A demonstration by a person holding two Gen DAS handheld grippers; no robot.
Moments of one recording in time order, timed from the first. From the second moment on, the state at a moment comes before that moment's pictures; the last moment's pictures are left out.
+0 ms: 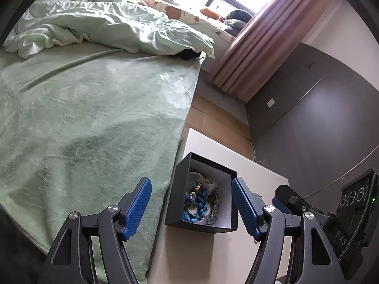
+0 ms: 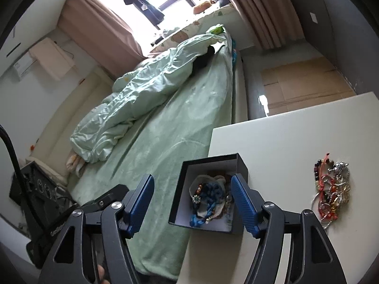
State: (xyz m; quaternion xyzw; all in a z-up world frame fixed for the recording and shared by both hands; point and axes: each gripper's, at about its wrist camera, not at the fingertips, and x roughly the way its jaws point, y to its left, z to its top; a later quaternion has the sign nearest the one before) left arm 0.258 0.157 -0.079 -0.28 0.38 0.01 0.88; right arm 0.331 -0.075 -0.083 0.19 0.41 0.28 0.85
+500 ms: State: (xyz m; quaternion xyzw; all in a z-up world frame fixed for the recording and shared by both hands) left arm 0.277 0.096 -0.086 -0.24 0.41 -0.02 0.88; right arm 0.323 -0.139 -0.090 0.22 0.44 0.21 0.85
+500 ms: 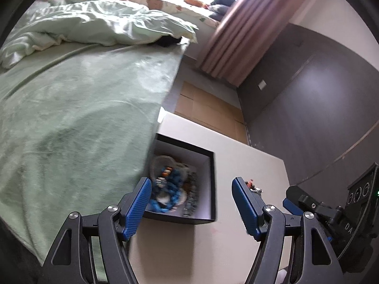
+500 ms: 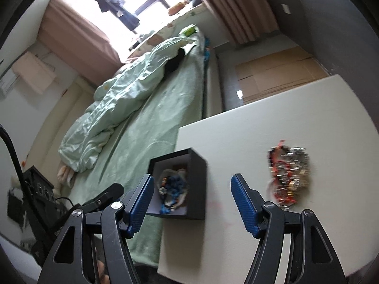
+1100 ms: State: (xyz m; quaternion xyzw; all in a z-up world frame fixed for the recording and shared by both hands) left arm 0.308 -0.010 -0.098 -0.14 0.46 -0.08 0.87; right arm 0.325 -0.241 -0.119 0.27 0.46 0.13 0.84
